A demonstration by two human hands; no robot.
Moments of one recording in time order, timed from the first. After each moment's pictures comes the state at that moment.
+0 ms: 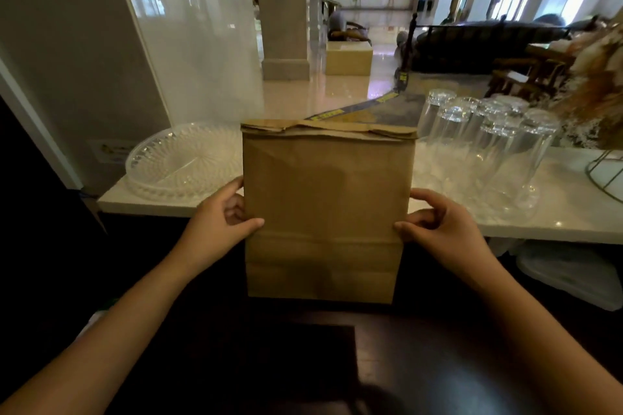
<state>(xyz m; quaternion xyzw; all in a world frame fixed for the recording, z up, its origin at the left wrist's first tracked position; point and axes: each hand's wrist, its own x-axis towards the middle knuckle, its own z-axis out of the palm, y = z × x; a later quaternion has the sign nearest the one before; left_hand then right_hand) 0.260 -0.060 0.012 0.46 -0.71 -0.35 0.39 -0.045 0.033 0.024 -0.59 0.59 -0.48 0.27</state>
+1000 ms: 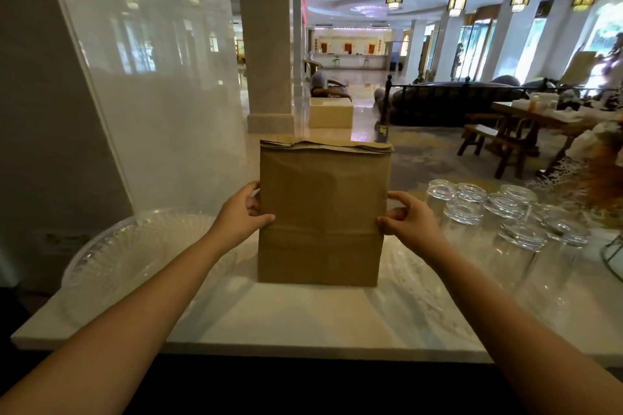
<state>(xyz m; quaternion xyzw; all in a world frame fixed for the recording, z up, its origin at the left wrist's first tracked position) 0.181 -0.276 0.064 0.46 -0.72 -0.35 0.38 -0.099 -0.180 0.065 -0.55 0.64 -0.48 0.21</state>
